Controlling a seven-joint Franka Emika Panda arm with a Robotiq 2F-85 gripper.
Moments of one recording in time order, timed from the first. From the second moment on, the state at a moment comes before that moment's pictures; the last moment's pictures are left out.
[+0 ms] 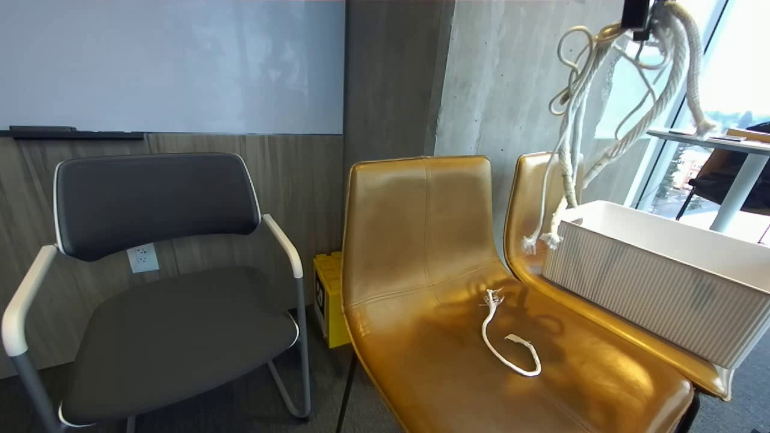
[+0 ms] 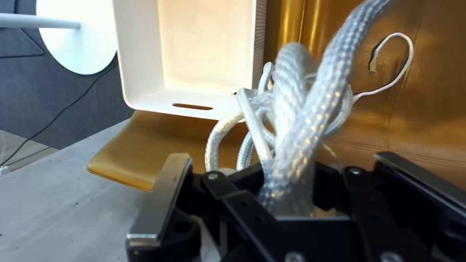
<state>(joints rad) 0.11 0.48 -0.08 -0.98 -0.27 1.50 -0.15</state>
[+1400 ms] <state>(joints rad) -0.31 0.54 -0.19 -1.07 -0.11 1.58 -0.55</state>
